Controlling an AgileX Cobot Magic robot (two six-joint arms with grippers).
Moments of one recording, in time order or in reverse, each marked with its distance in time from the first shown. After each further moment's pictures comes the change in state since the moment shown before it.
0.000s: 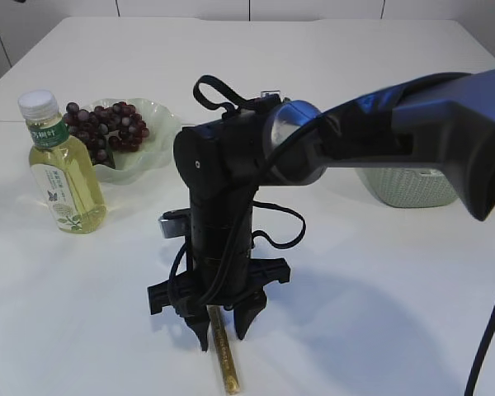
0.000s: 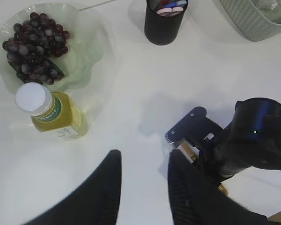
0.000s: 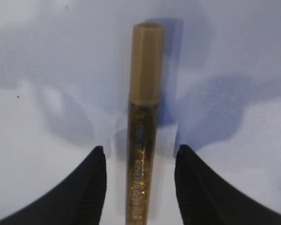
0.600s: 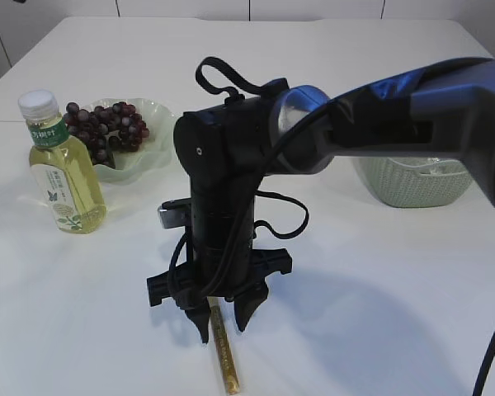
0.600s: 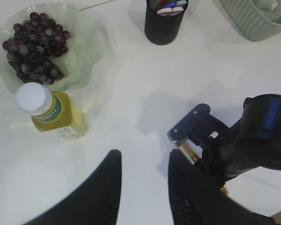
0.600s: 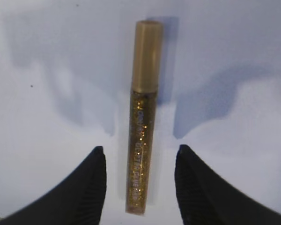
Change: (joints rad) left arm 0.000 0.000 0.000 0.000 0.000 0.000; right arm 0.000 -0.032 0.000 -0.010 0.018 -0.002
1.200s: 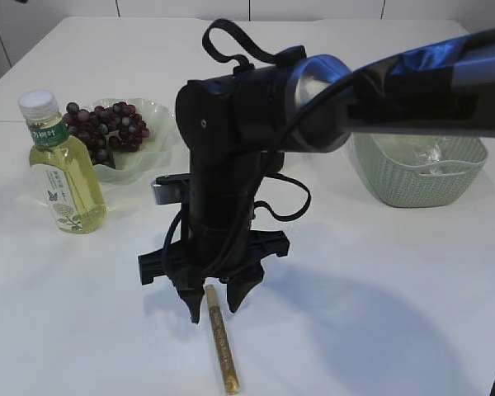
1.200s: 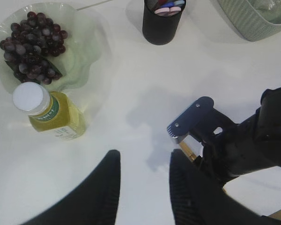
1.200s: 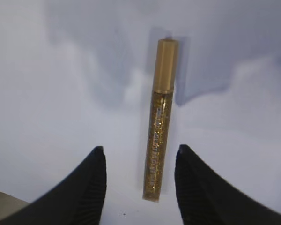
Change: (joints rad) left arm 0.000 0.000 0.000 -0.006 0.000 0.000; right arm 0.000 -0.070 0.002 0.010 -0.025 -0.002
